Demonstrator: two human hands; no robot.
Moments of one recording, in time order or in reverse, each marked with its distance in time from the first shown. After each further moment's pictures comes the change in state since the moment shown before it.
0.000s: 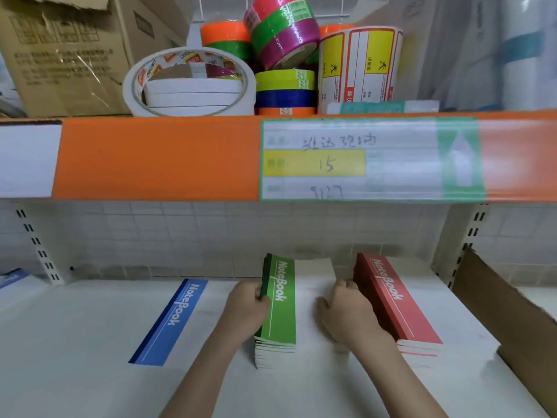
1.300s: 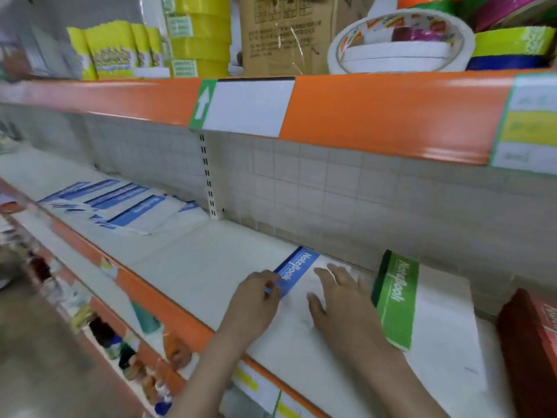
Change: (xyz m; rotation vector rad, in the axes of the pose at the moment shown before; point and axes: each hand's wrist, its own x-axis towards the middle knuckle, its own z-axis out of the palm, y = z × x) left_hand -0.088 -0.077 -0.083 0.240 0.489 -0.117; right_hand -0.049 -0.118 0.048 -0.055 -0.127 -0.726
